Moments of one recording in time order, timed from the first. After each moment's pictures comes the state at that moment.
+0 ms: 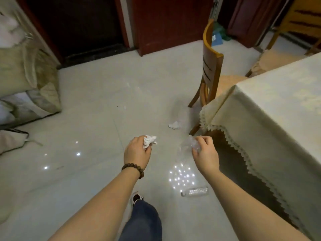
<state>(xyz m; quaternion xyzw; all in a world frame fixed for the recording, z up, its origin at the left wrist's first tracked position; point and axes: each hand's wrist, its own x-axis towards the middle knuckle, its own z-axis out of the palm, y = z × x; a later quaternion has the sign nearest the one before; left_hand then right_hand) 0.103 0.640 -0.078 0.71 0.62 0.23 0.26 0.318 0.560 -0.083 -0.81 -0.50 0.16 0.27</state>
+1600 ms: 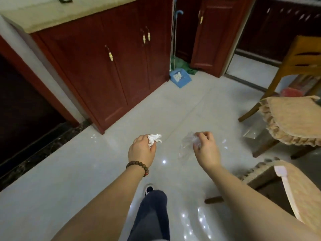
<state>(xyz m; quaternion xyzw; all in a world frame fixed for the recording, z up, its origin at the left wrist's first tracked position) 0.474 1.666 -0.054 0.85 0.43 0.18 0.26 0.637 1.515 -0.058 -0.88 -0.34 0.06 0.33</state>
